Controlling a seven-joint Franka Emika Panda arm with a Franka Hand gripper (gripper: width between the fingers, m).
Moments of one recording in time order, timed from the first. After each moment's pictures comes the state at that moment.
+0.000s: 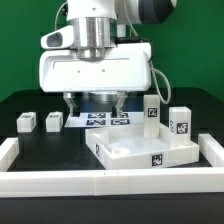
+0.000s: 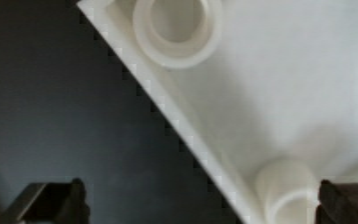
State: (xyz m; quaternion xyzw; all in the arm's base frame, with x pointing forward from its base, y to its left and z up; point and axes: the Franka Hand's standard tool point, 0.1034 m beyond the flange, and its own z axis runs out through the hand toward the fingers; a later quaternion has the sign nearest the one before) arm 0.490 -0.038 0.058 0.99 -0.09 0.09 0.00
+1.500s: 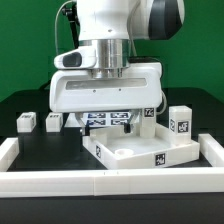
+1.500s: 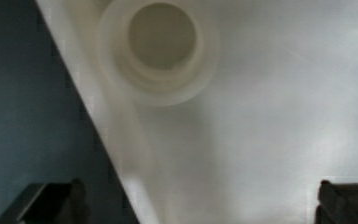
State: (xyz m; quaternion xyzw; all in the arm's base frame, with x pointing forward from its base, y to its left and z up) arm 0.518 -0.031 0.037 1.00 0.06 0.06 0.00
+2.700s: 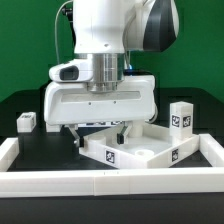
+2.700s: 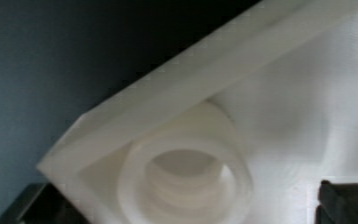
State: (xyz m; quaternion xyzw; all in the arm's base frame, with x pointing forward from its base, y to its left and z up) arm 0.519 -0.042 0.018 0.99 0.11 0.04 0.02
